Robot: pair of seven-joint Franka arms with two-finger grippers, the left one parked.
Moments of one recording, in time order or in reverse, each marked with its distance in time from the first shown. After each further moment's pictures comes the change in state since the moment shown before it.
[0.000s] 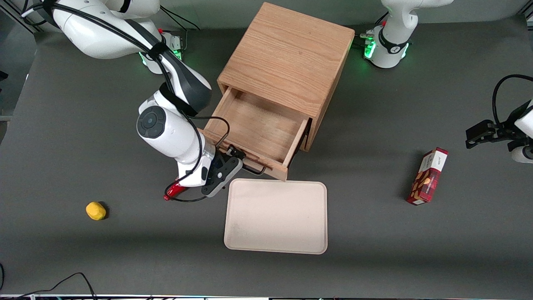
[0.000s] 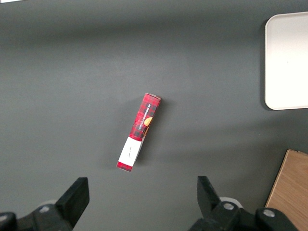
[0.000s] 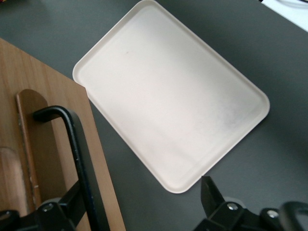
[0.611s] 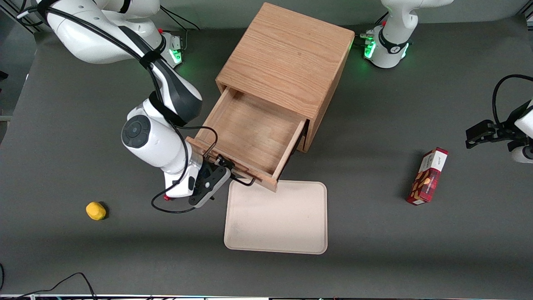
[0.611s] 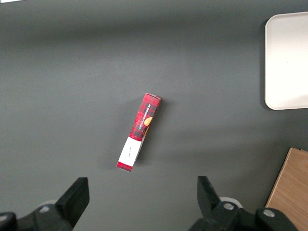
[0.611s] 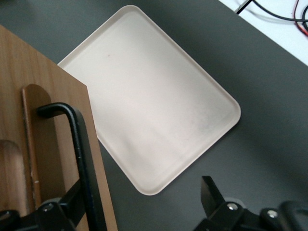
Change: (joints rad) arm -0.019 0.013 -0.035 0.035 0.000 0.004 -0.091
